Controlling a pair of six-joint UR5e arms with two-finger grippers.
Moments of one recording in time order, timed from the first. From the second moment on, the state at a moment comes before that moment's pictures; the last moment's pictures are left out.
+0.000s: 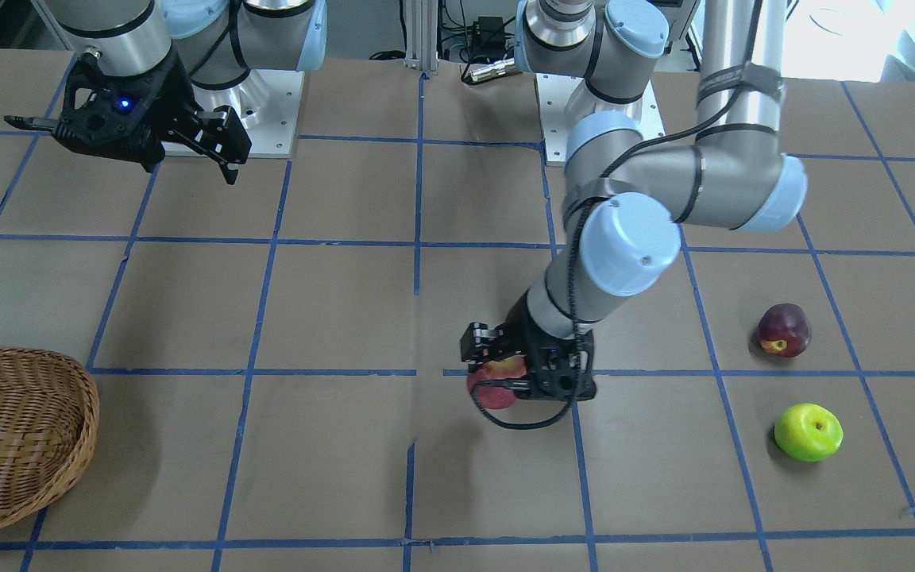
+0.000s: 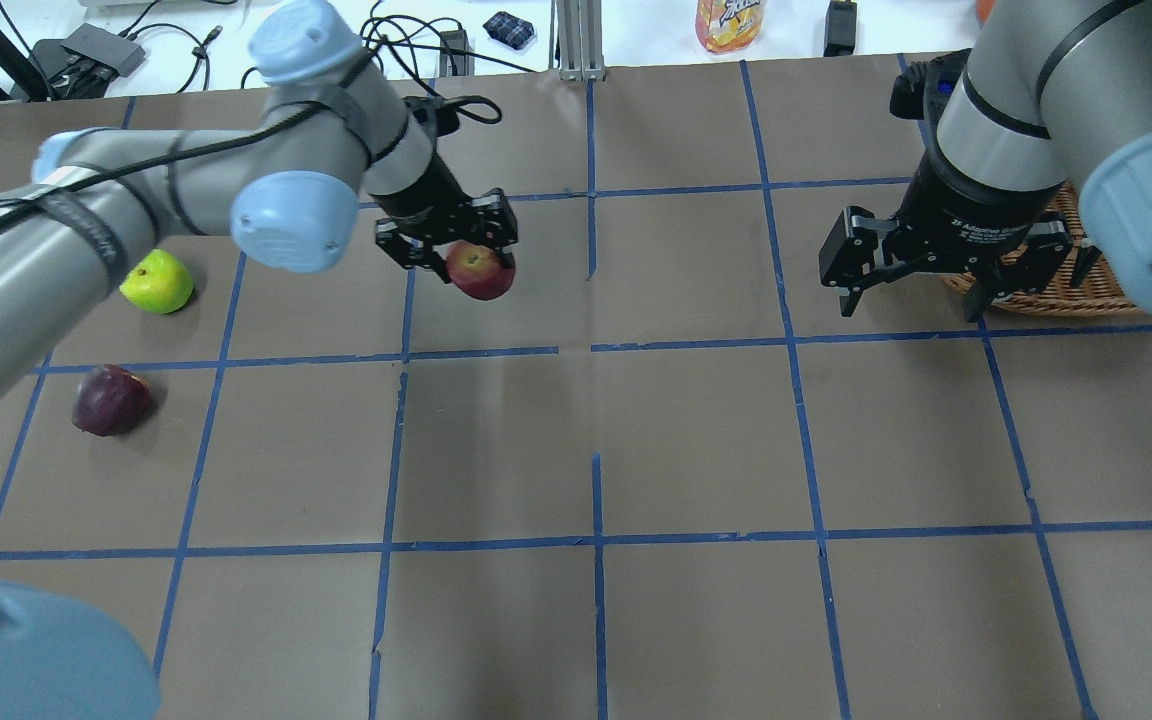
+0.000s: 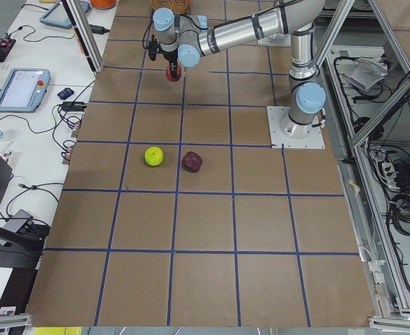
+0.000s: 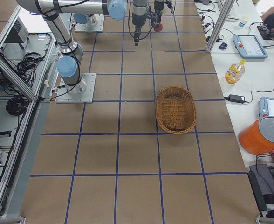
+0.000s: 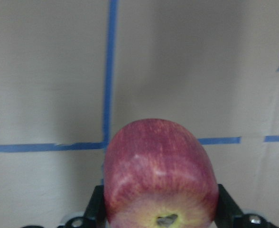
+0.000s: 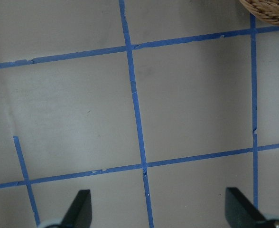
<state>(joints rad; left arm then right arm) -1.71 -1.99 -1.62 -1.07 1.33 -0.20 1.56 -1.68 1.72 -1.55 -1.60 0.12</state>
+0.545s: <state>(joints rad) -1.86 -2.11 -1.61 -0.95 1.38 -0.34 1.56 -1.68 1.75 -1.57 -1.59 0.13</state>
